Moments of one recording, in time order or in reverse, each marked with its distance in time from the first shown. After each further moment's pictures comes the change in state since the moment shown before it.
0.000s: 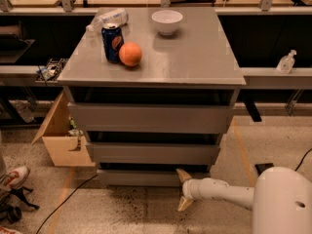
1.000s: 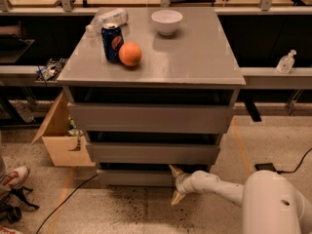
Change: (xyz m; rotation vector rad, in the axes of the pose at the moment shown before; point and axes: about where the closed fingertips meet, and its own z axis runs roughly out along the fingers) arm -0.015 -0.022 0.047 -0.020 -0.052 -0.038
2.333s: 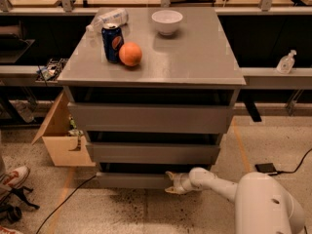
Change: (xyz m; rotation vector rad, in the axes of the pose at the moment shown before) arm 0.007 0.018 0.021 -0.106 -0.030 0.040
